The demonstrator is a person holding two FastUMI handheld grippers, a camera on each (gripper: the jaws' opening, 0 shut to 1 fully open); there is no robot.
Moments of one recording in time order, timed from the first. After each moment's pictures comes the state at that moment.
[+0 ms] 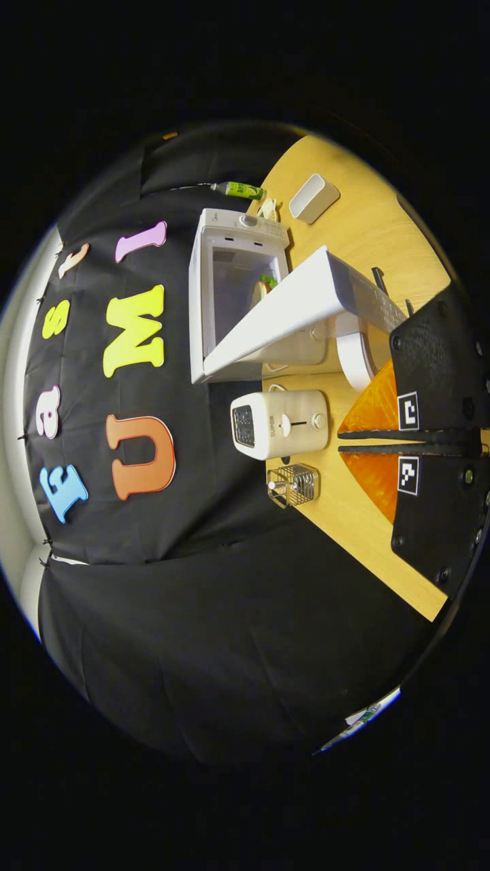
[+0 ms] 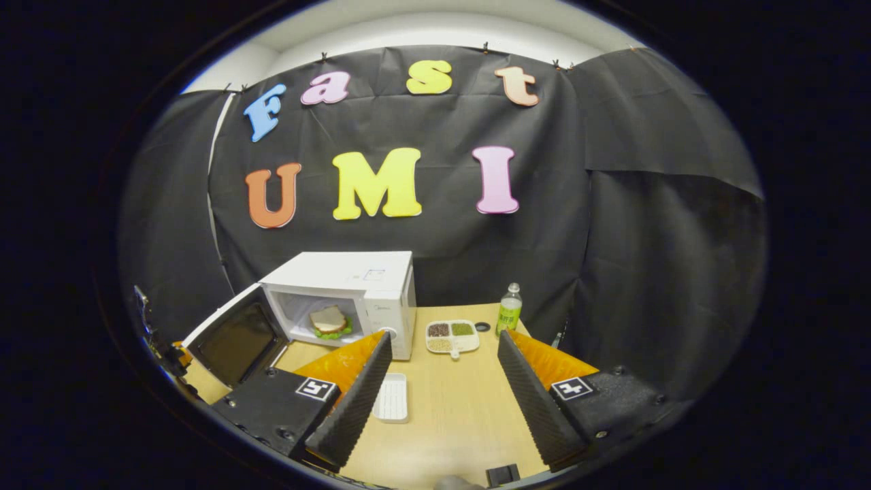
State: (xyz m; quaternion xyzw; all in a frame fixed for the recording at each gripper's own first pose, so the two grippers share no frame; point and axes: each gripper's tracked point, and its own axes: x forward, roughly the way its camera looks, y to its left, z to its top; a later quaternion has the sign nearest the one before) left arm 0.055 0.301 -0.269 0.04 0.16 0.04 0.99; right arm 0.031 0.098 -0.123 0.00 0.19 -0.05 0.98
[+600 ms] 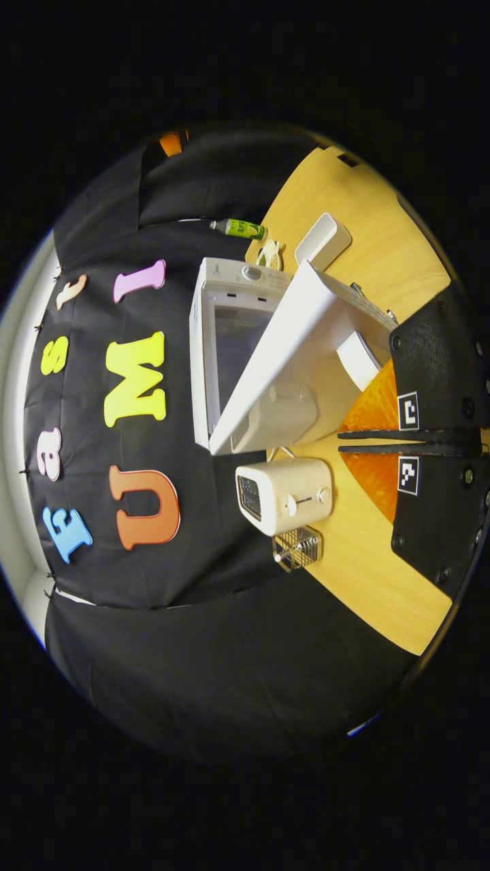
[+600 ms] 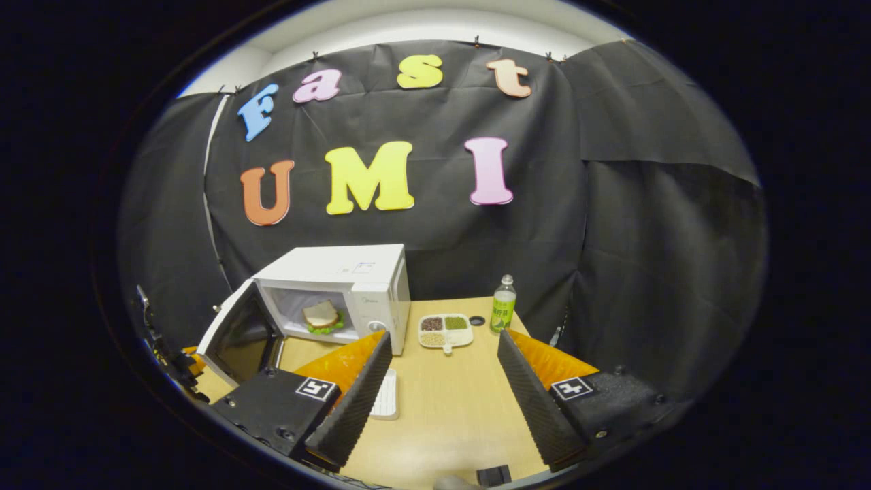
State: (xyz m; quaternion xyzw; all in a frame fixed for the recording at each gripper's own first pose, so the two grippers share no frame) left arm 0.061 0.183 -0.265 0.04 0.16 -0.04 0.99; right arm 0.039 0.068 -0.139 0.01 0.19 -0.04 0.98
